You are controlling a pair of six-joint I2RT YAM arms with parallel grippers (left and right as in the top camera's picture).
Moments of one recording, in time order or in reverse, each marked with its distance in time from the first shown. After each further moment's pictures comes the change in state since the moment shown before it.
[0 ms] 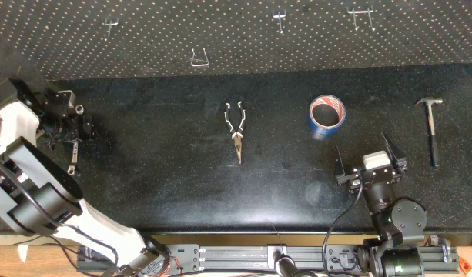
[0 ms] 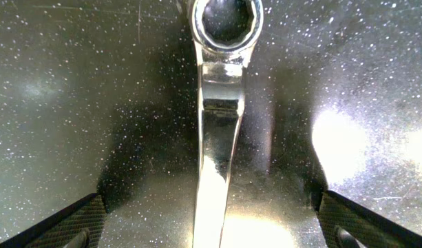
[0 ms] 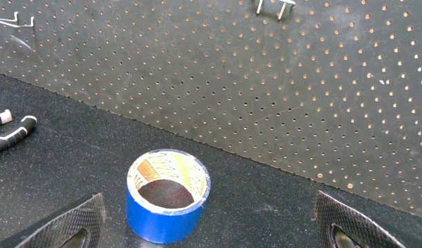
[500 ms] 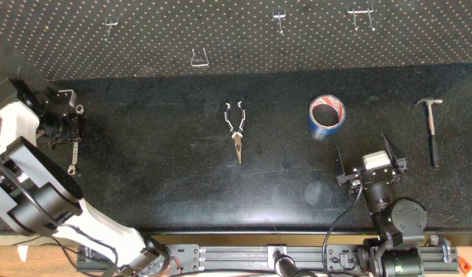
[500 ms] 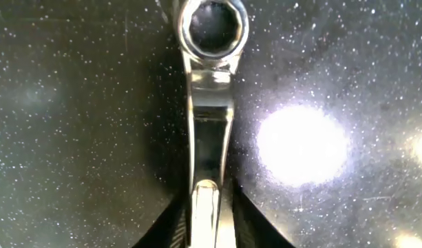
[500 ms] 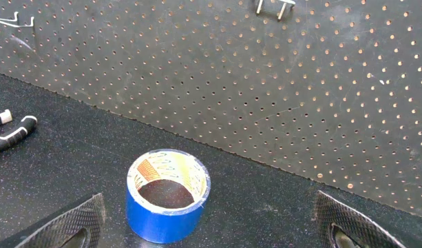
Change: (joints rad) left arm 0.000 0.000 0.001 0.000 0.024 0.016; right arm 0.000 0.000 0.000 0.000 0.000 0.000
